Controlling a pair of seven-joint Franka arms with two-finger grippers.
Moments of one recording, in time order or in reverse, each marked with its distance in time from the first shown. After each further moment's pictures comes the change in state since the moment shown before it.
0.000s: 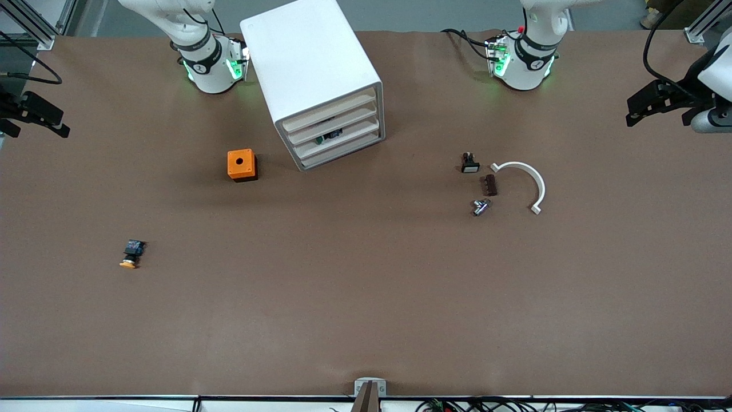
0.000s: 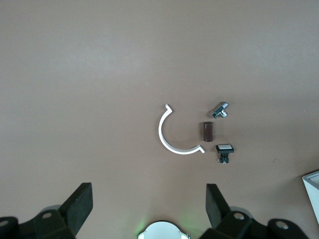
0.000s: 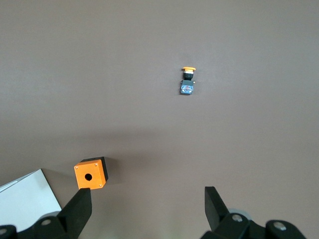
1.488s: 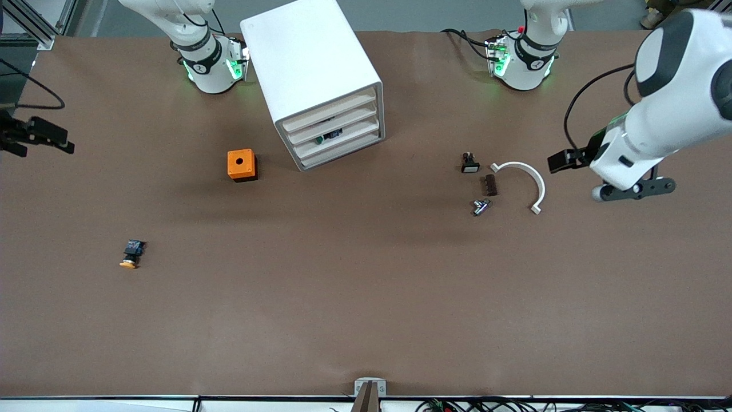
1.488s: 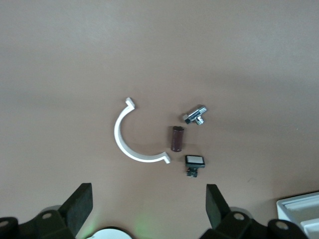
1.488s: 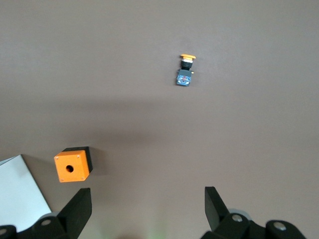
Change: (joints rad) left arm -0.013 0.182 -0.119 -0.179 -0.051 0.213 -0.294; right arm -0.037 0.186 -0.017 0.072 -0.008 -0.014 -0.118
